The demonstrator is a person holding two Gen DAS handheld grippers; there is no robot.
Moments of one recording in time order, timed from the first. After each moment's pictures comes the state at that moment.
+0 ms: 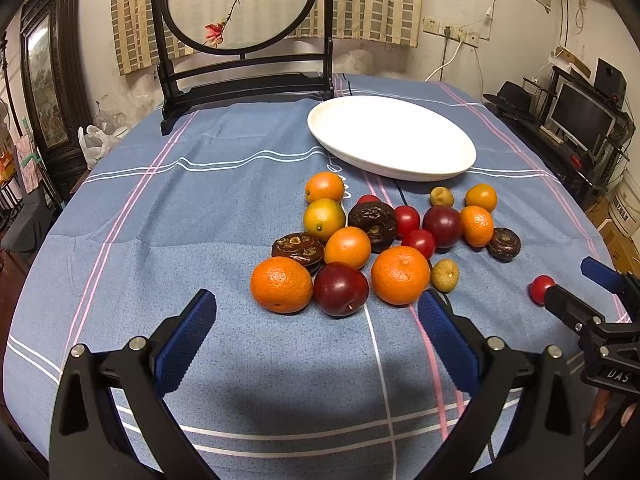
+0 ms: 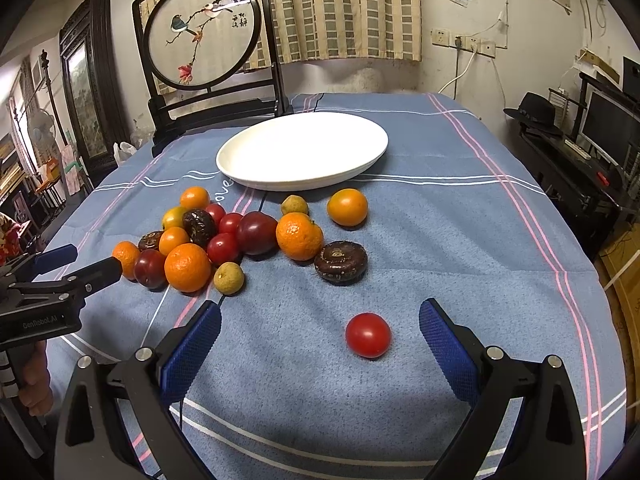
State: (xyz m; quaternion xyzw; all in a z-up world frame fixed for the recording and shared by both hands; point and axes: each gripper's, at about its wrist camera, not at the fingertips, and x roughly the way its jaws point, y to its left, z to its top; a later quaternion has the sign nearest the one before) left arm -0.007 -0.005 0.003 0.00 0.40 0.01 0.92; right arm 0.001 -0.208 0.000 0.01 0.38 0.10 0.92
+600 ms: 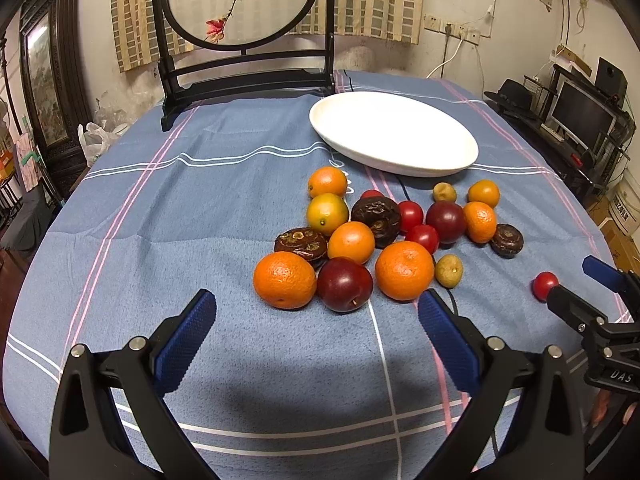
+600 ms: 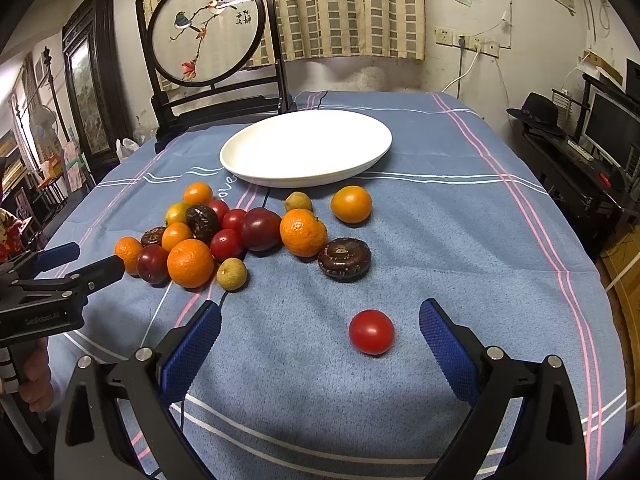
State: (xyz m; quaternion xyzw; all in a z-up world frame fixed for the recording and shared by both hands) left arm -0.008 -0.001 -0.002 0.00 0.41 0.01 0.91; right arm 0.000 -0.206 0.001 0.00 0.39 0.10 0.92
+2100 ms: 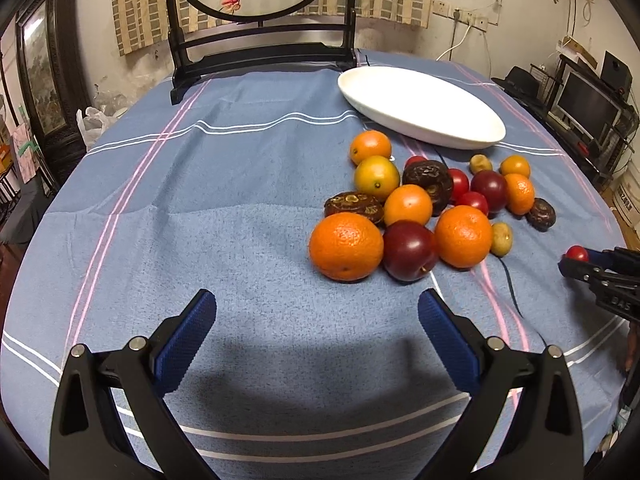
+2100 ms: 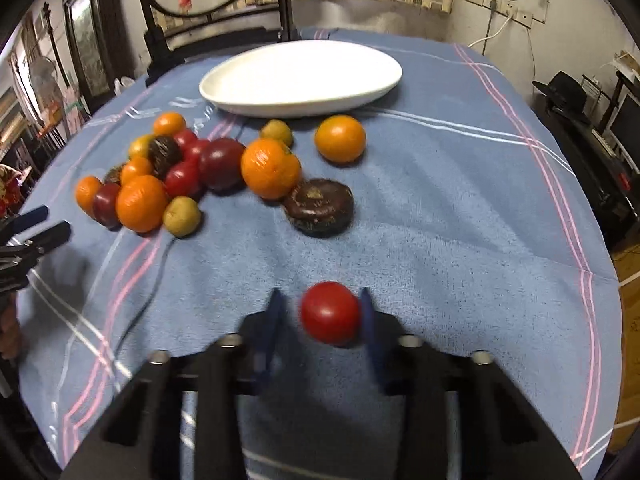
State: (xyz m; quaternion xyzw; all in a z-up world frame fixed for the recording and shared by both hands) left arm -0.005 0.042 -0.026 -0.01 0.43 0.01 0.90; right arm 0.038 -0.217 -0.038 -0.05 0.49 0.12 0.86
